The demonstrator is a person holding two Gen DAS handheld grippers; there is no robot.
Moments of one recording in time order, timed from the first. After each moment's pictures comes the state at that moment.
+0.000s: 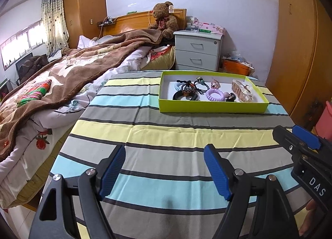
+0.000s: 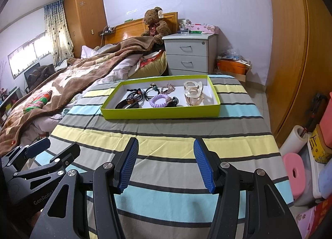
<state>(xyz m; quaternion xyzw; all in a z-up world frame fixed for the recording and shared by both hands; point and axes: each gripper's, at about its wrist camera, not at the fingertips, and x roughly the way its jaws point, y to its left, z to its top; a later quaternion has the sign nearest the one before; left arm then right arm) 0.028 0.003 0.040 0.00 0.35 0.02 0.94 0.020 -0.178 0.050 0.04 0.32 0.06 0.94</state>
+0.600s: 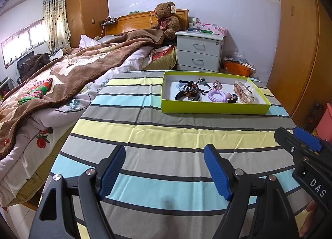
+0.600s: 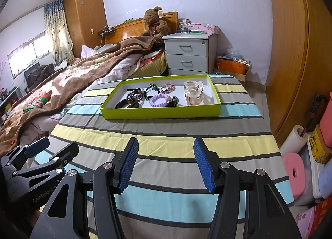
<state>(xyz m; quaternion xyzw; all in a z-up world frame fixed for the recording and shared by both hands) 0.029 0.005 0.040 0.00 0.35 0.02 0.94 0.020 -0.177 0.049 0.04 0.32 0.06 0.94</state>
